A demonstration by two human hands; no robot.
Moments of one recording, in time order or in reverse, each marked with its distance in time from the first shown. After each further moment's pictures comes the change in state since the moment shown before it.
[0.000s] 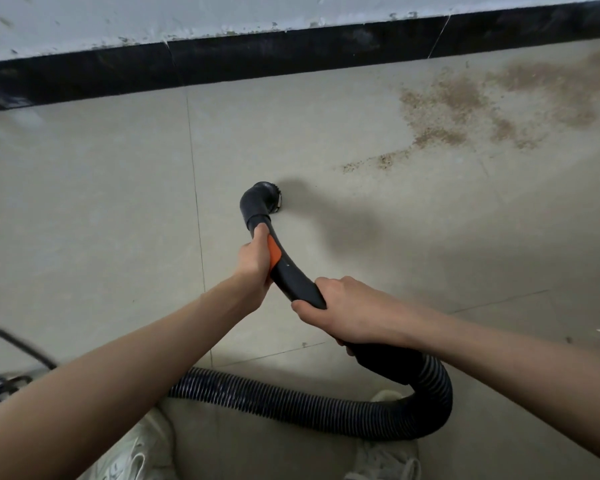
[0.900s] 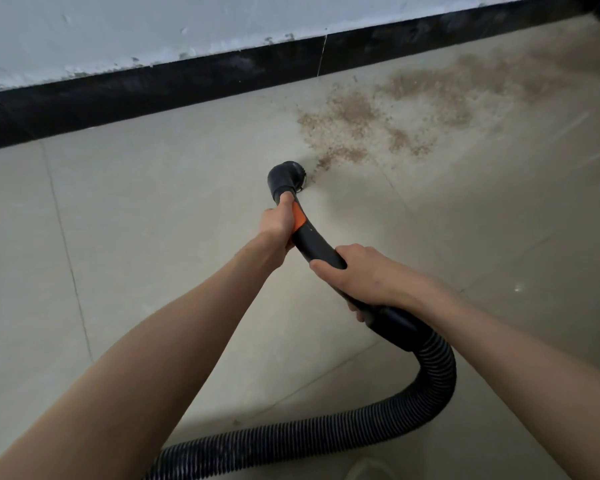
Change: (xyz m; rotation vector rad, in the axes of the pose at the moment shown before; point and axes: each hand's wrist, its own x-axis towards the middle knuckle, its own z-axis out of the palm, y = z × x) left_hand 0.047 0.033 0.207 0.220 -0.327 0.017; right_hand 0.003 0.120 -0.096 0.390 0.257 0.275
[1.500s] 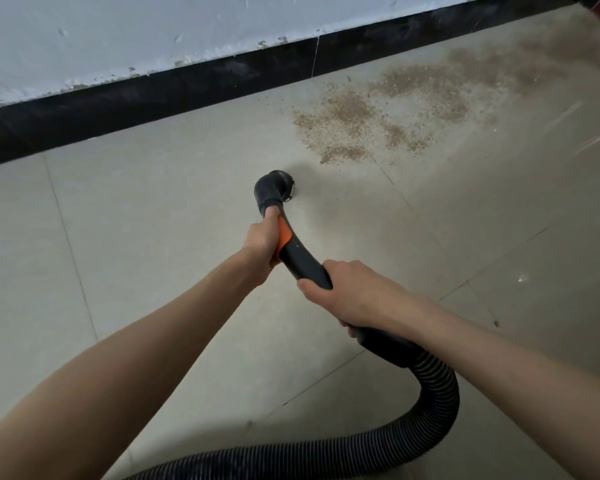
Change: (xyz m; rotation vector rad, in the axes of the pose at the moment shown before) left_hand -0.018 -0.003 -0.030 0.095 0.000 -0.019; right_hand -0.016 -0.017 0.025 -0.166 0.038 -0.001
